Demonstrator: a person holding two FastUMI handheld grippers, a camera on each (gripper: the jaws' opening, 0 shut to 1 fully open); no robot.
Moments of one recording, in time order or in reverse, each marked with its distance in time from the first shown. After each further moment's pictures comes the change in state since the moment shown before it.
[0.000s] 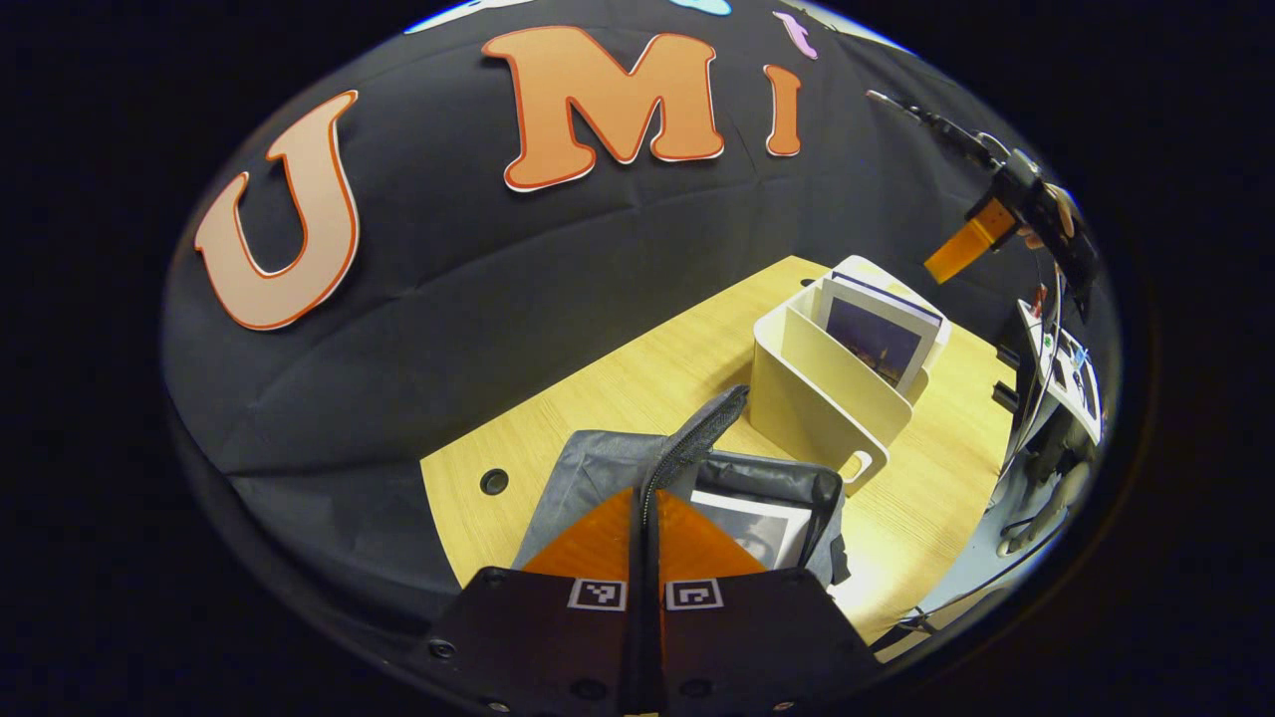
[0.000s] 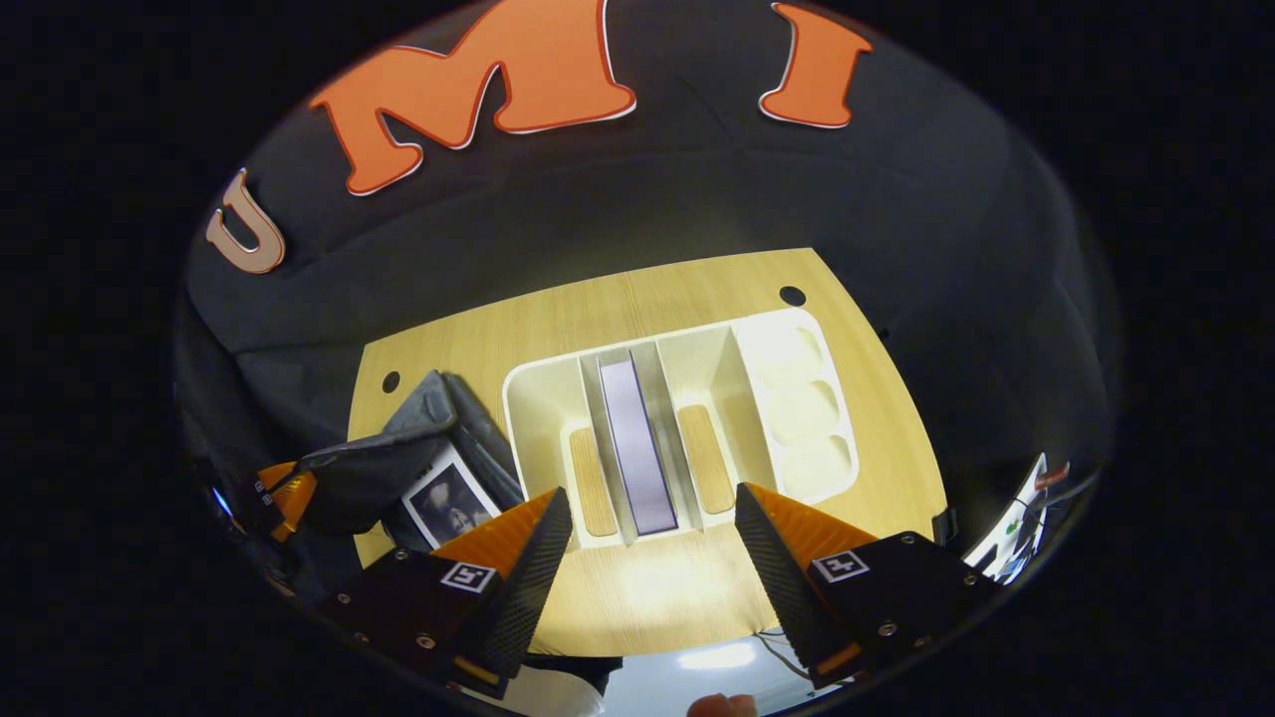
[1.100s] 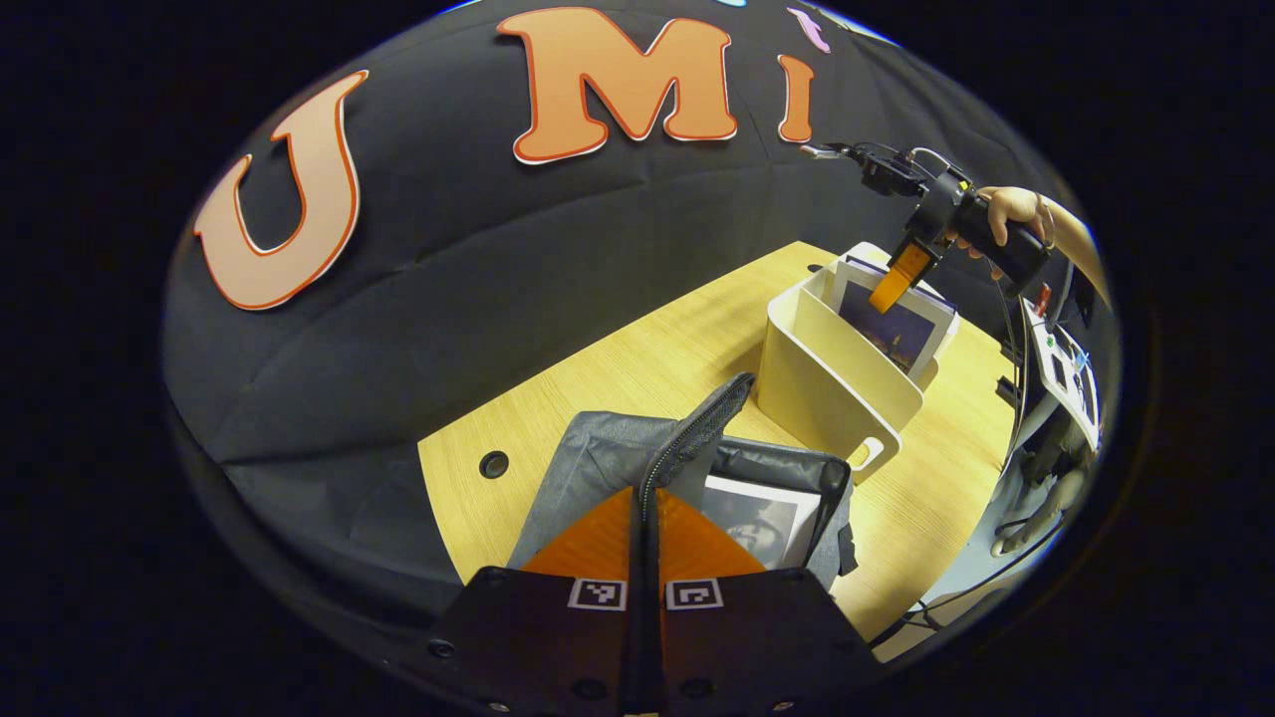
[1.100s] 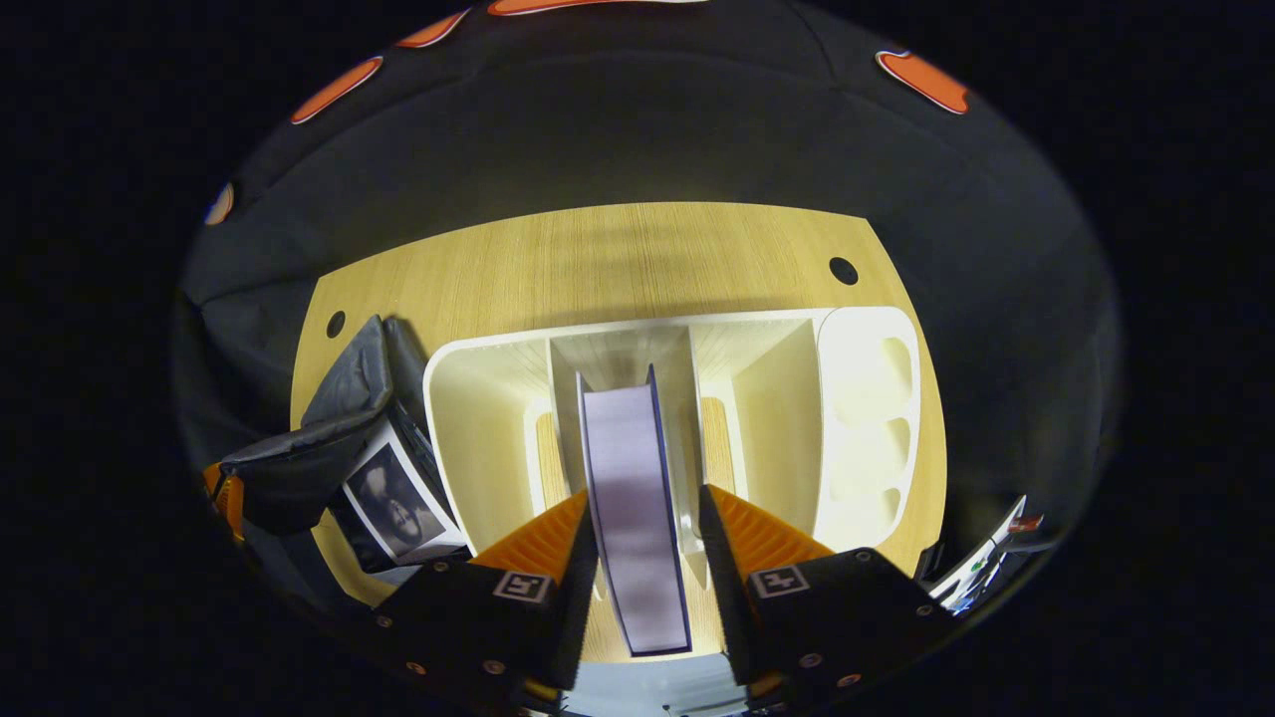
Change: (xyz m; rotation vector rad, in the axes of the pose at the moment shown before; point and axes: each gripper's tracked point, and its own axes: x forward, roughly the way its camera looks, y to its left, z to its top) left arm 0.009 0.008 -0.014 -0.020 0.050 -0.013; right arm 0.112 0.004 0.005 -0.122 0.209 -0.056
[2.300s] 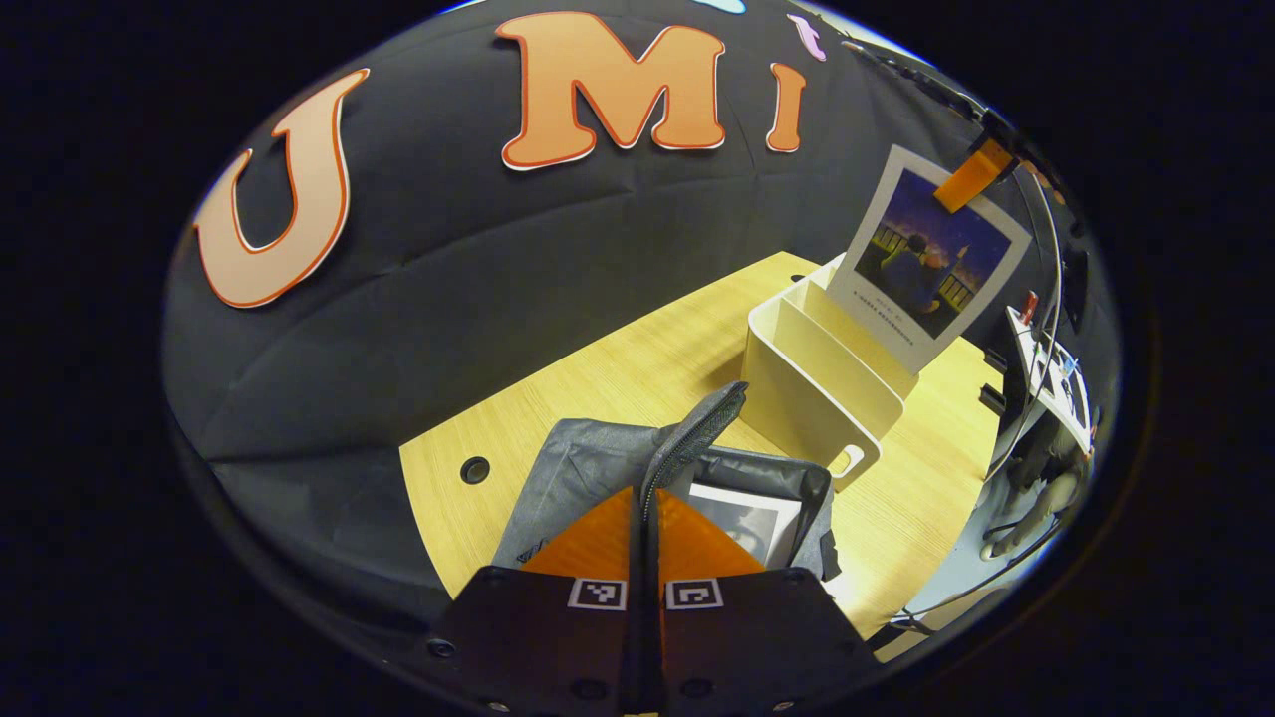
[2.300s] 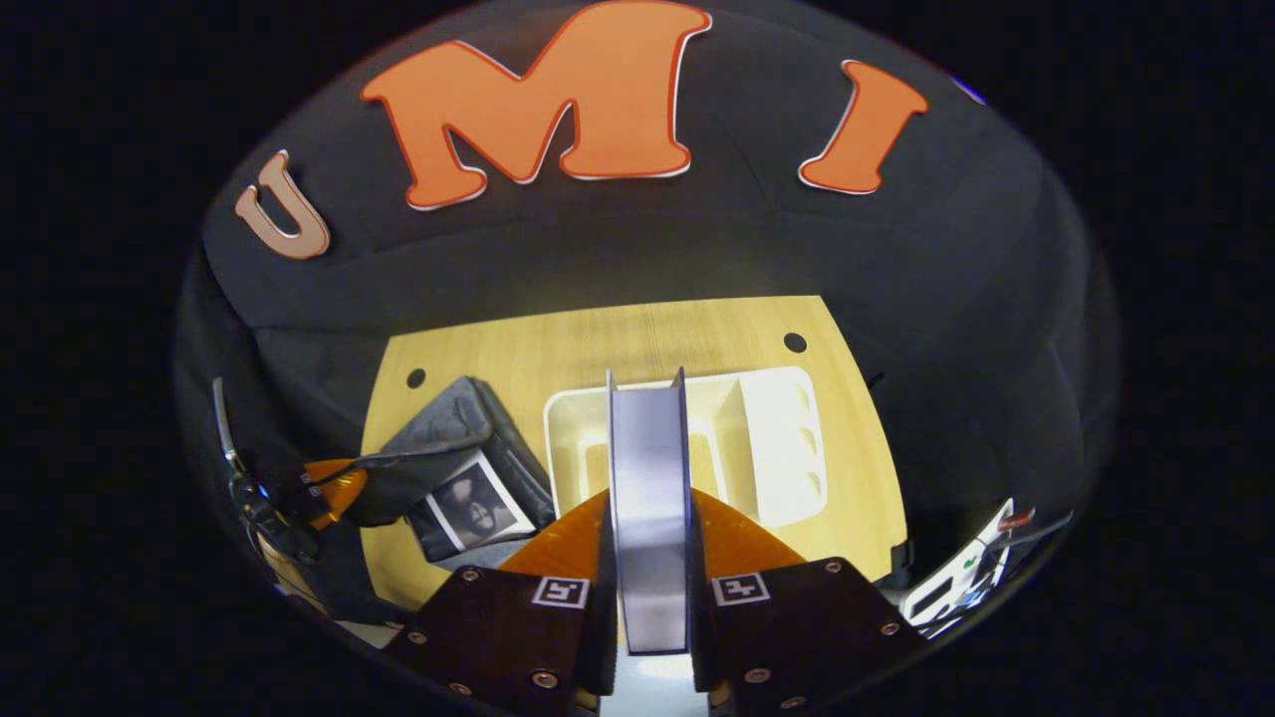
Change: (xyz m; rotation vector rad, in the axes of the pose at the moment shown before) left arm 0.000 -0.013 0.003 -0.010 -0.036 -0.054; right arm -0.208 0.013 -0.019 0.050 -0.292 0.055
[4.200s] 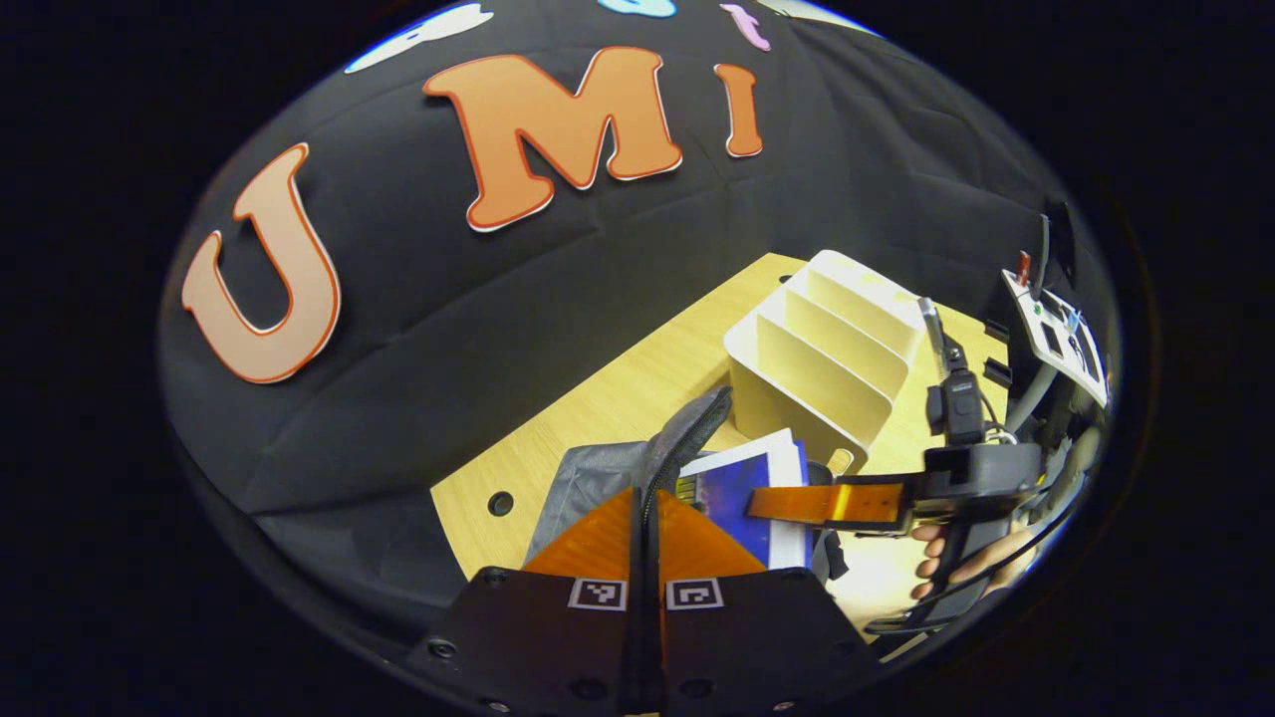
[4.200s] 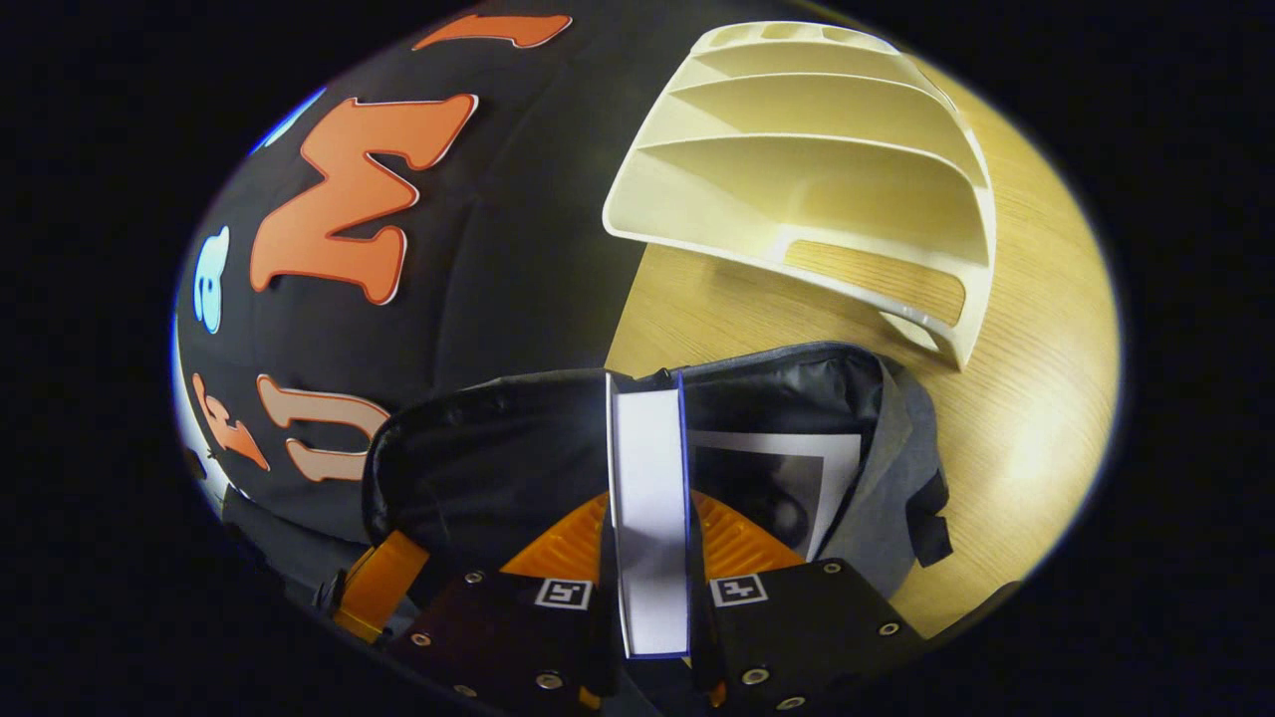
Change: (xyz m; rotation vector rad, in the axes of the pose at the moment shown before) left arm -0.032 -0.028 0.035 0.151 -0.052 0.050; right arm 0.192 0.242 -0.145 1.034 -0.140 0.557
